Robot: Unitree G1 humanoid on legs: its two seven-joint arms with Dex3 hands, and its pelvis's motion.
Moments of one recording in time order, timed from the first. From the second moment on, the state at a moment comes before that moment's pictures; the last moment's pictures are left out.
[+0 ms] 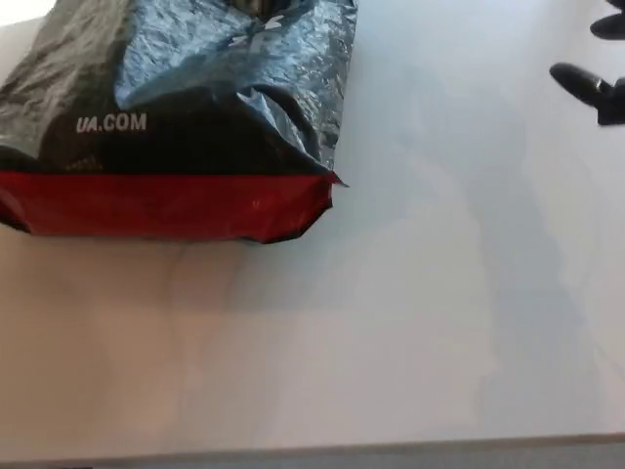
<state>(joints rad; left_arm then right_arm) -0.17 0.75 0.31 -0.12 0.24 -0.15 -0.10 -0.75 -0.60 0.12 0.56 -0.34 -0.15 0.07</state>
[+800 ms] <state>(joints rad) 0.66 0.22 0.33 -0.15 0.20 -0.49 -0.08 0.33 -0.47 -0.02 0.12 -0.35 -0.44 0.00</state>
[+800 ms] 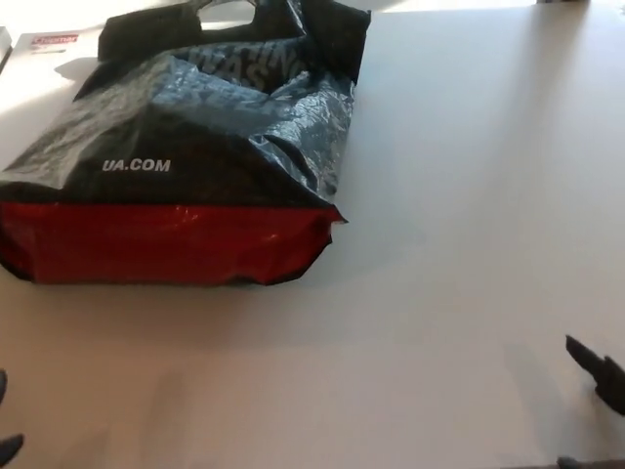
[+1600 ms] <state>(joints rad) 0.90 0.05 0.37 0.06 0.18 -0.84 -0.06 0.63 -0.39 -0.14 0.10 -0.42 -0.76 -0.12</state>
